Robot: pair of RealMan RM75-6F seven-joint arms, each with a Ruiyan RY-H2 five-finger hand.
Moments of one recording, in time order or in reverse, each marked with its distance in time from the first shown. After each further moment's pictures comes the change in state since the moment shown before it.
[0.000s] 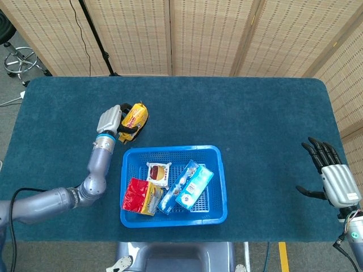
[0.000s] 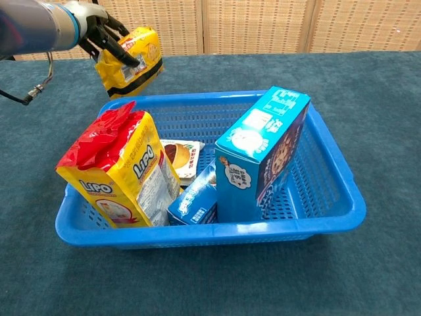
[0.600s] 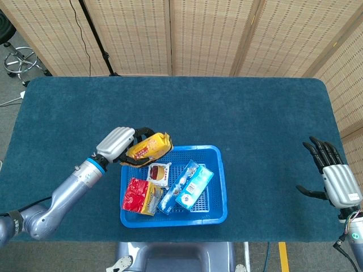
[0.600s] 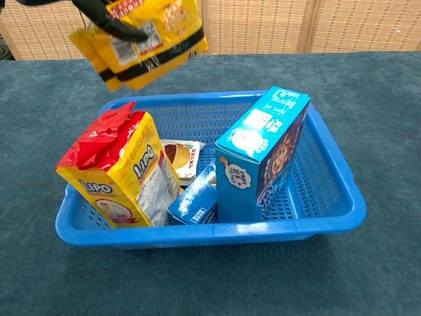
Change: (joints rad) left arm 0.256 0.351 0.063 -0.504 0.785 -0.203 -0.405; right arm -0.011 0.007 0.012 -0.016 0.000 0.006 -0.002
